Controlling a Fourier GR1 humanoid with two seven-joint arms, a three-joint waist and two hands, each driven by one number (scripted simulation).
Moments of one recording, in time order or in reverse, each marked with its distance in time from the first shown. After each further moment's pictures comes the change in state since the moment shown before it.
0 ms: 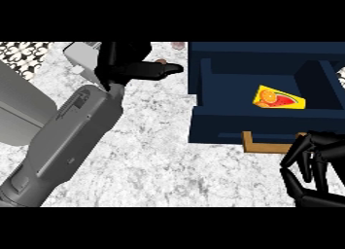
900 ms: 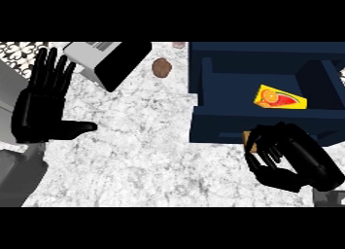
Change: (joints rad) left arm 0.562 0.280 0.126 -0.461 0.057 -0.187 0.020; right arm -0.073 -0.087 0.209 0.291 0.604 -0.073 -0.239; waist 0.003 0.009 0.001
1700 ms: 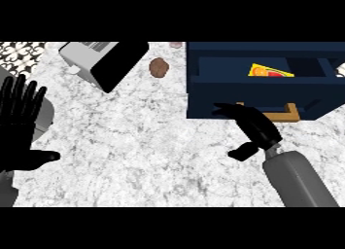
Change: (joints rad) left arm 0.231 0.018 0.168 -0.014 -0.025 -0.234 -0.042; right arm -0.277 0.116 0.040 0.669 0.300 -0.204 -0.167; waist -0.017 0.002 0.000
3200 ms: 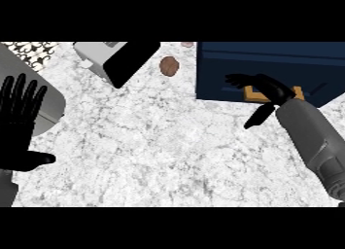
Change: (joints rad) left arm -0.017 -0.045 0.073 0.056 -0.052 -0.140 0.015; right arm -0.561 -0.086 -0.266 0.926 -0.068 0.040 -0.477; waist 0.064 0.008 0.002
